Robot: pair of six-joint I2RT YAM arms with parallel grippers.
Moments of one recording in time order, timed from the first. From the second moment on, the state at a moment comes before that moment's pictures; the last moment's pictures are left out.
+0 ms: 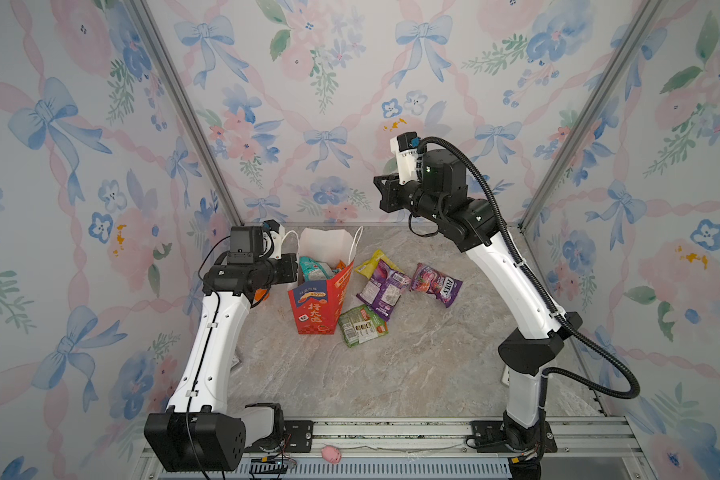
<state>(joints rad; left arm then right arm) 0.00 1.24 1.32 -0.86 0.31 -0.15 0.71 1.97 2.49 -0.72 0.02 0.22</state>
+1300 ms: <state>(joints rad) 0.00 1.23 1.32 -0.86 0.31 -0.15 0.49 1.72 0.96 -0.03 -0.21 0.81</state>
